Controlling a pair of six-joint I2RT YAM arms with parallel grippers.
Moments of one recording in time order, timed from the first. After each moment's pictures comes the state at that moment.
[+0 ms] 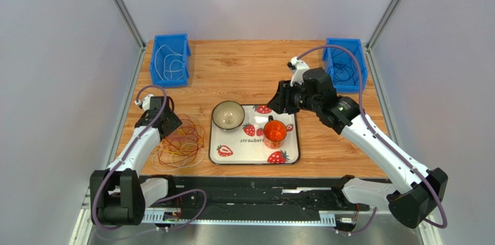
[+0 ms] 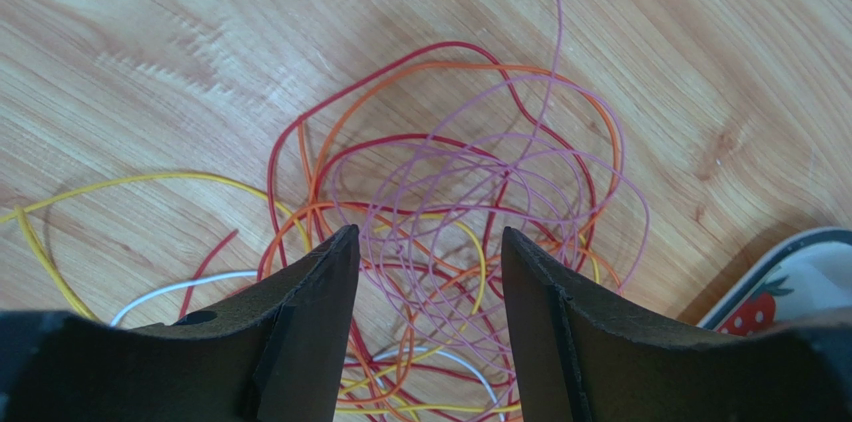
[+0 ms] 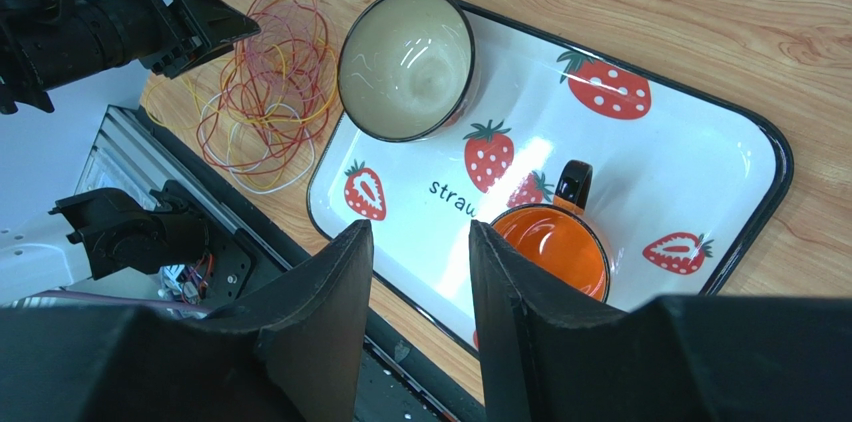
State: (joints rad) left arm 0.00 1.11 0.60 -0.45 -0.27 -0.67; right arm 0.62 1.15 1.13 -0.51 -0.20 0.43
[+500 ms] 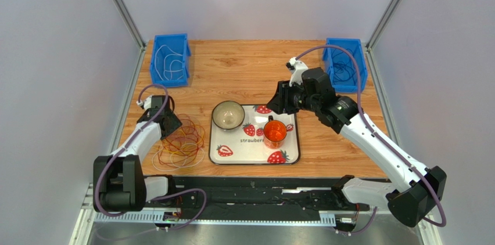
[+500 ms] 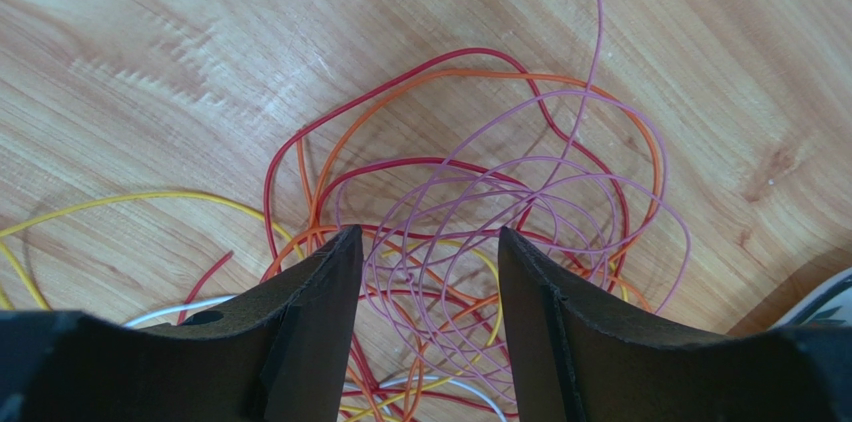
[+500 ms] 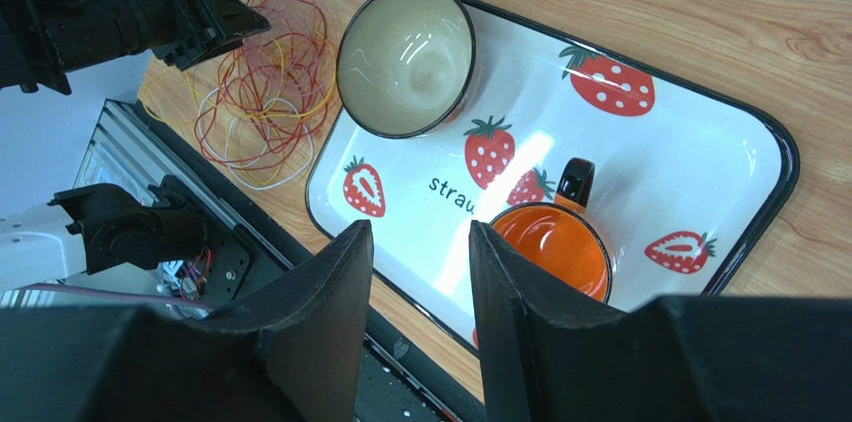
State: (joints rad) left arm 0.03 1.21 0.60 -0.40 -0.26 -0.65; right arm 0.62 1.16 1.13 -0.51 -0.21 0.43
